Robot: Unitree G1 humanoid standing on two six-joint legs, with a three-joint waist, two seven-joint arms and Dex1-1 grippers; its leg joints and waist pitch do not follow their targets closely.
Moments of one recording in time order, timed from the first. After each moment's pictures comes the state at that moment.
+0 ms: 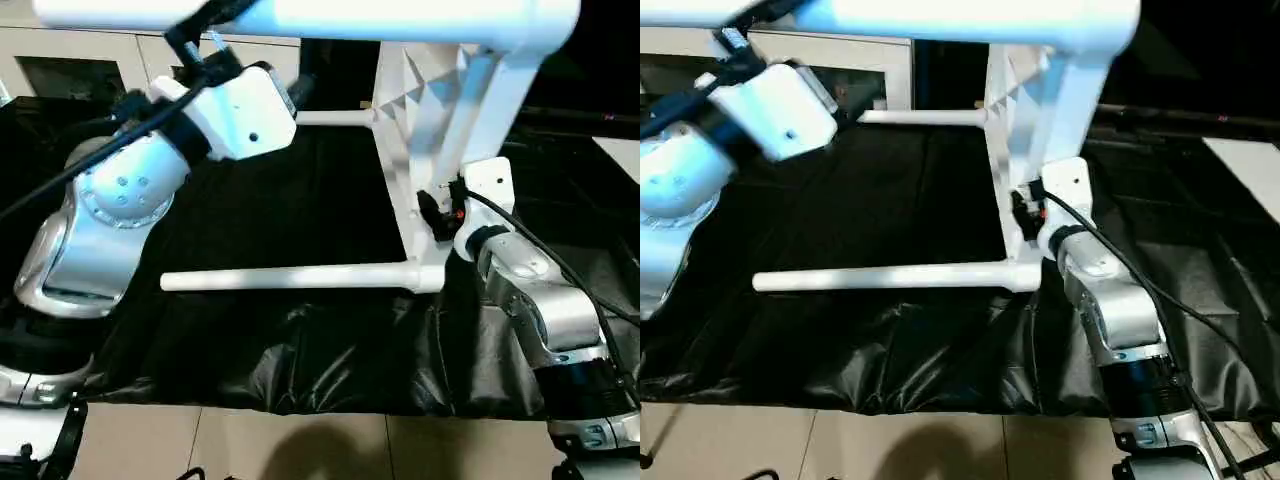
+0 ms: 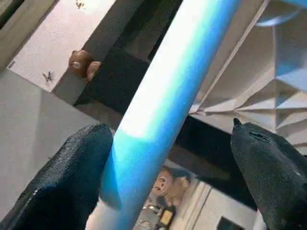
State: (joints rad) left arm -0.75 0.61 -0.18 -0.15 0.36 -0.01 -0.35; right arm -0.49 -0.34 0.07 0.08 0.18 0.46 0.11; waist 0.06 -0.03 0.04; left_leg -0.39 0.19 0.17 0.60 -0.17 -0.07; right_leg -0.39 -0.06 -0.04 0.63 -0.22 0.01
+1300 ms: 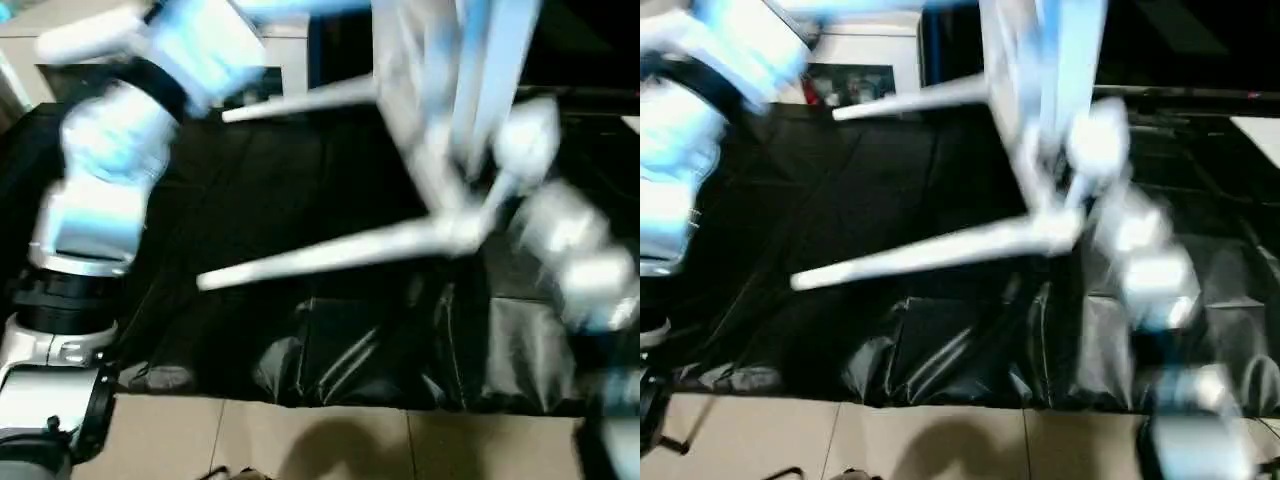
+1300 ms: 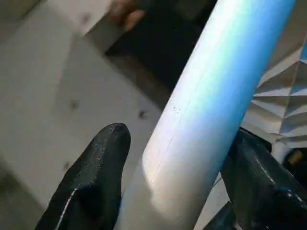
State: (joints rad) left arm -0.83 0.45 0.04 -0.03 0.22 0.14 -0.28; right arm -0.78 -0.48 -0.01 0.29 0.11 0.19 0.25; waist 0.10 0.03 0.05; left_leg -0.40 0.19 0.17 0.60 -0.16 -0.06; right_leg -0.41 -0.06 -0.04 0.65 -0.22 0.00
